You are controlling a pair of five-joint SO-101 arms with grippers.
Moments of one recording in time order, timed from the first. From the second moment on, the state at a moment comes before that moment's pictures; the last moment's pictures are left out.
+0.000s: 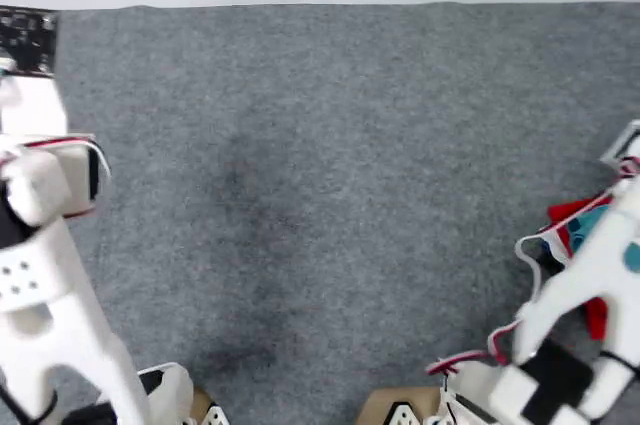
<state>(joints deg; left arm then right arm) -19.0 -27.9 -8.3 99.3 -10.1 32.9 -10.1 -0.8 69.7 -2.9</state>
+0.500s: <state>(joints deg) -1.6 -75.1 42.0 81.5 1.5 22.9 -40.1 21.4 83.8 -2.9</state>
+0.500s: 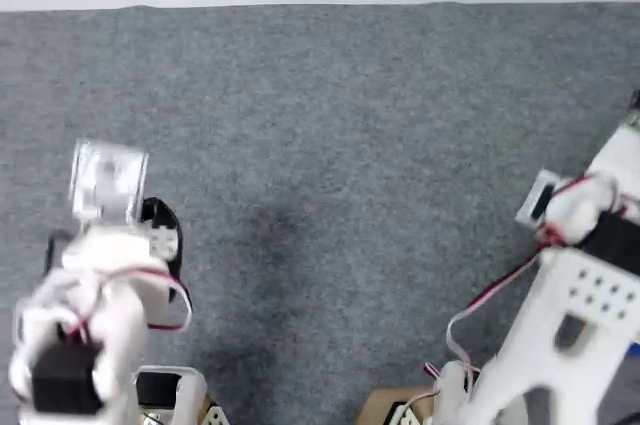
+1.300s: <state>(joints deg) -1.5 -103.5 94.2 54.5 13.8 1.6 -103.1 92.3 62.6 -2.9</state>
